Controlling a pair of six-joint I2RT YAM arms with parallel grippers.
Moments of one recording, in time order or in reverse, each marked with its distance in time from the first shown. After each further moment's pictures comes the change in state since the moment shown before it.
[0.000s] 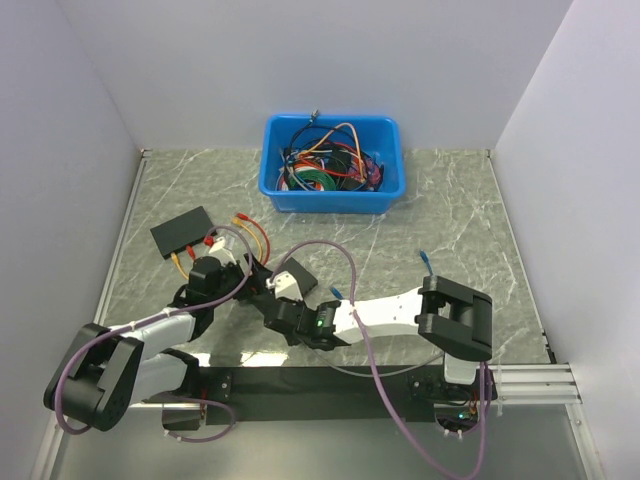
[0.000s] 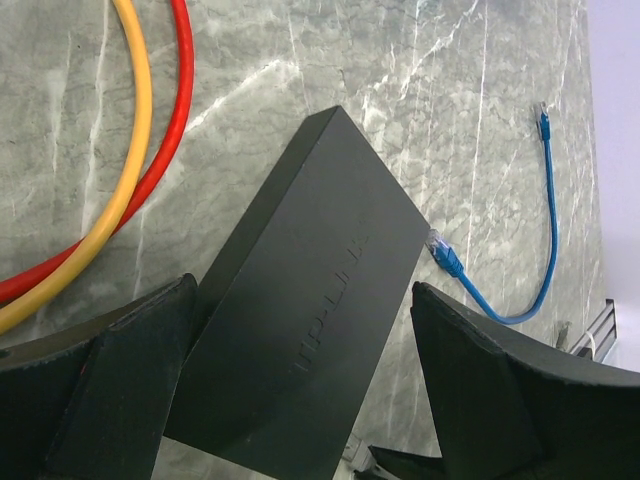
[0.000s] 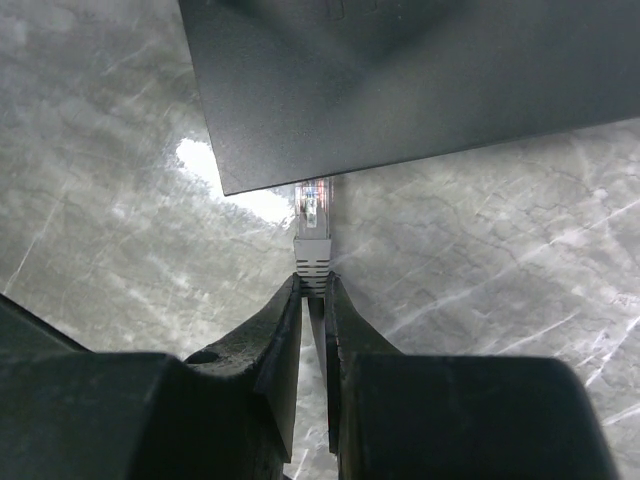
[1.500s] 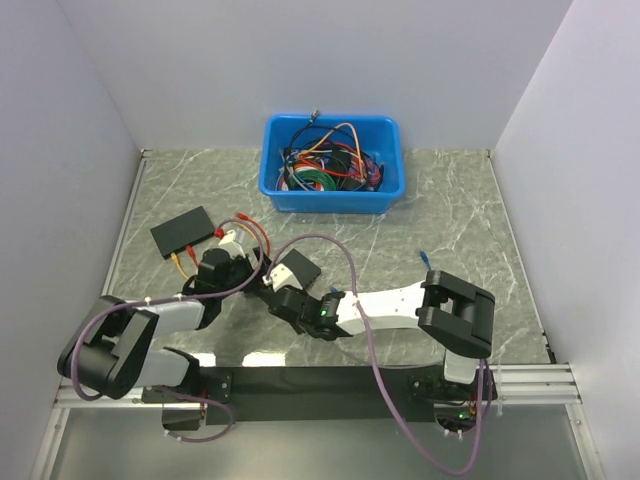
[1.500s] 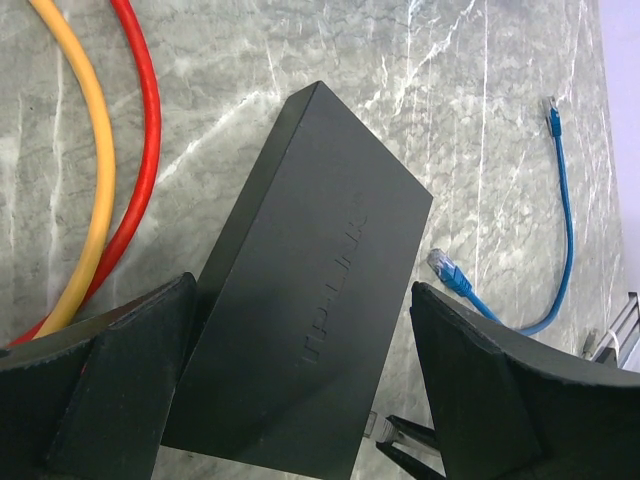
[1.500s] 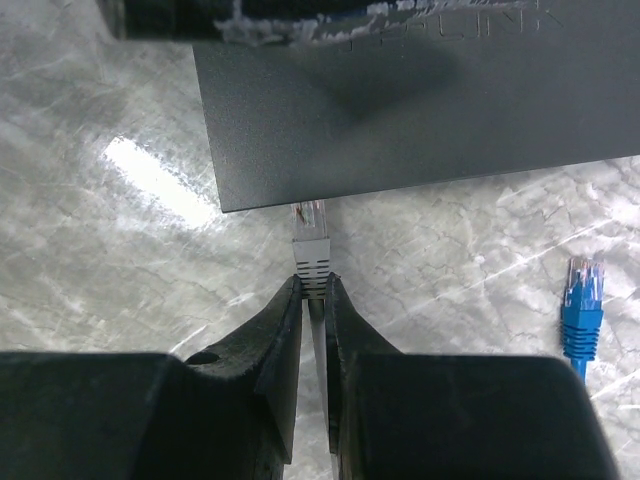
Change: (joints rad) left arm -0.038 0.165 0.071 0.093 -0.002 0.040; right arm -0.069 -0.007 -0.009 0.032 0.018 -0.278
